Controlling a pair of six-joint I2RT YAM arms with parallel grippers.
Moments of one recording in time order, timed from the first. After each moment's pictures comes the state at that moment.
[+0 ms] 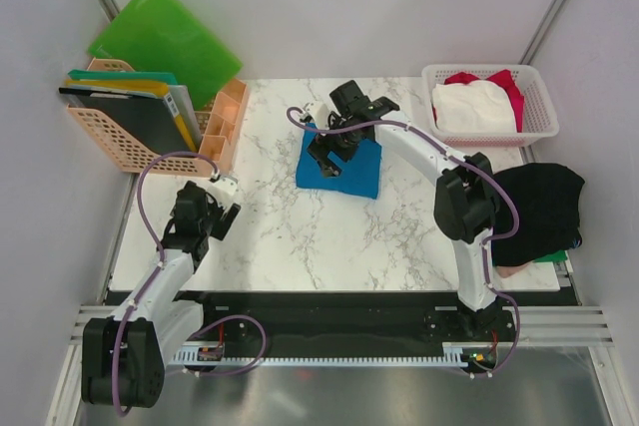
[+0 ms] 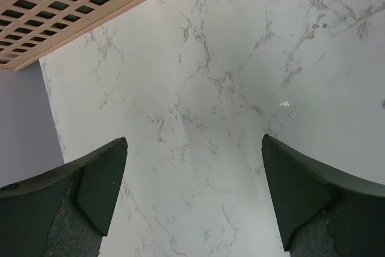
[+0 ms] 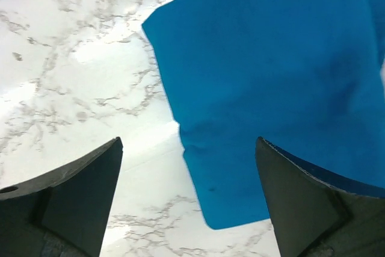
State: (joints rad) left arm -0.05 0.93 0.34 -0.06 -0.15 0.55; right arm 0.58 2.09 1.89 -0.81 -0.31 -0.42
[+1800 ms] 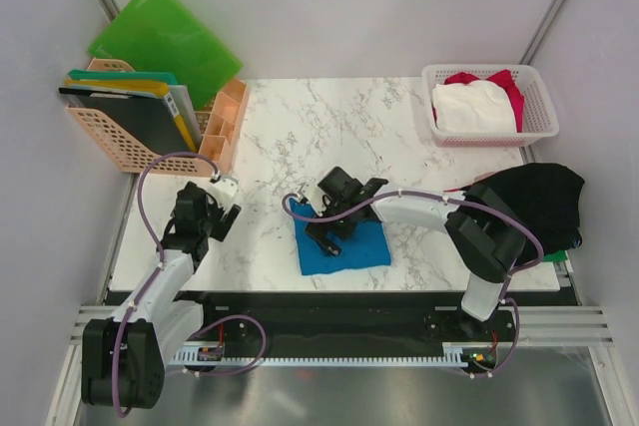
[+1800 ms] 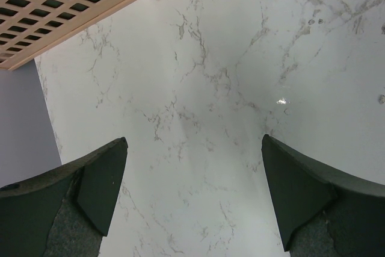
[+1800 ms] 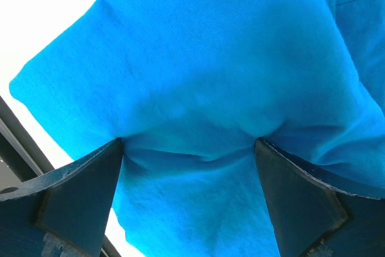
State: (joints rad) left arm -0.05 0.92 0.34 -0.07 -0.15 0.55; right arm 0.87 1.79 1.12 -0.44 -0.23 -0.15
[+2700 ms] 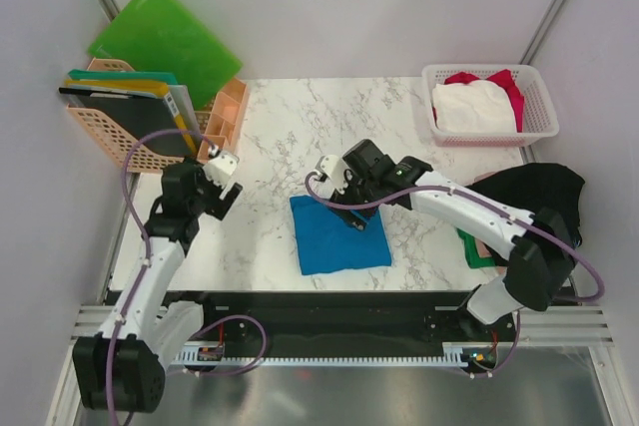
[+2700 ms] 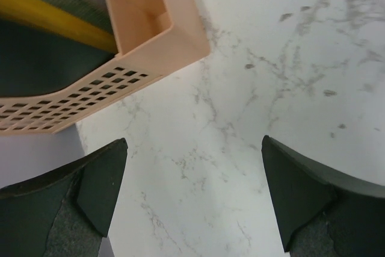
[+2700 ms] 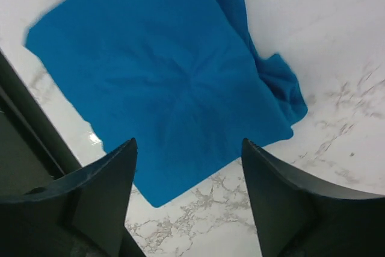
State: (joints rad) left arm -0.05 0.83 0.51 -0.21 -0.02 0.59; right arm 0.82 1.49 1.28 -0.72 -0.14 -0.29
